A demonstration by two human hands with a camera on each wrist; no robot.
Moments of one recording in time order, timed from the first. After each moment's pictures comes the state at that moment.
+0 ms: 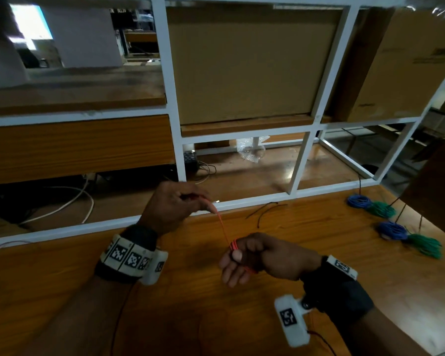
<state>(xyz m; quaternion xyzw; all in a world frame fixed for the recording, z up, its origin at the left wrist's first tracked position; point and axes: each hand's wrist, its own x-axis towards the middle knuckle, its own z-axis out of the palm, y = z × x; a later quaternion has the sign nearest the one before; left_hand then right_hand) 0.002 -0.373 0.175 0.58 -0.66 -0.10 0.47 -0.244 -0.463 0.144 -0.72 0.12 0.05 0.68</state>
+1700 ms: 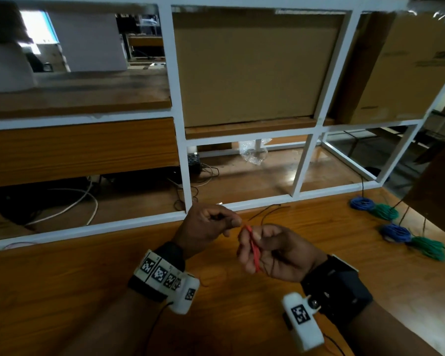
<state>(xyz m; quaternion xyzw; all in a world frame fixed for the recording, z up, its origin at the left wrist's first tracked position) -0.045 -0.387 0.131 0.52 -0.56 -0.29 0.58 -0.241 -0.472 0.136 -0.43 -0.05 -0.01 0.90</state>
